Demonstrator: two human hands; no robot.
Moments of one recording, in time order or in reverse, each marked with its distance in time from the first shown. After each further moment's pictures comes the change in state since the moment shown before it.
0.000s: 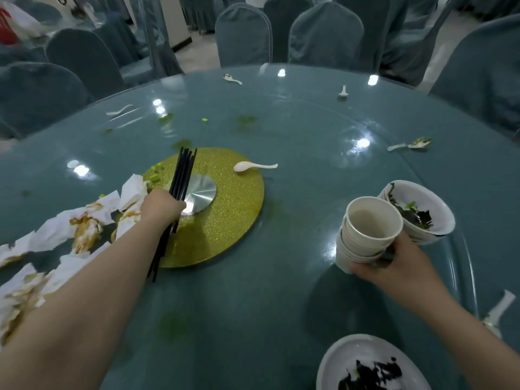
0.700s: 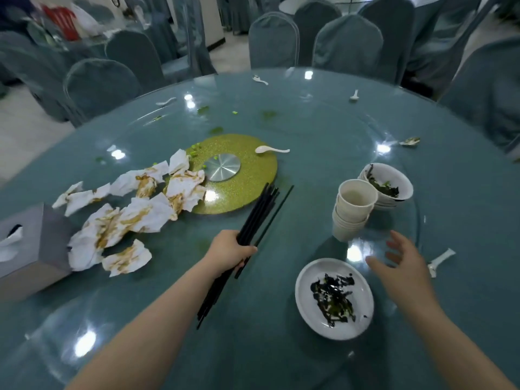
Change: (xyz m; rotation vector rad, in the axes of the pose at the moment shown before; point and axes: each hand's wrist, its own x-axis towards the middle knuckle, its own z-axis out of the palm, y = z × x) left_hand -0.257 -0.015 0.007 -0.380 -0.419 0.109; right_hand -0.116 0.017 -0.038 0.039 0.150 0.138
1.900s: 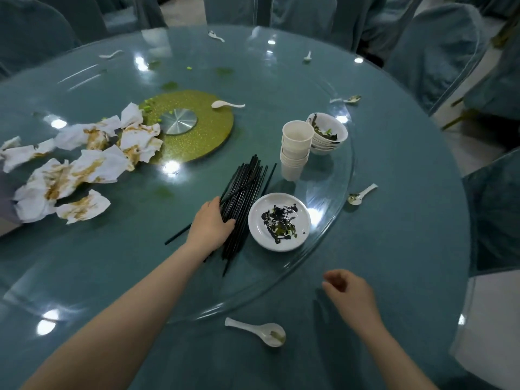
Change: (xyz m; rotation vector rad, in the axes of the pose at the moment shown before) left_hand -0.089 0.000 0.076 0.255 0.137 0.163; right_hand -0.158 0.081 -0.046 -0.268 -0.147 0.137
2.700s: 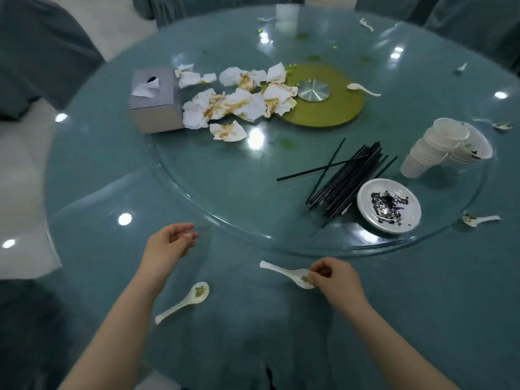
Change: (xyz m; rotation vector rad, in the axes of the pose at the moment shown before) left_hand -0.267 -0.197 -0.084 -0.840 0.408 -0.574; right_hand -0.086 -0.067 0.121 -0.287 -0.439 -0.255
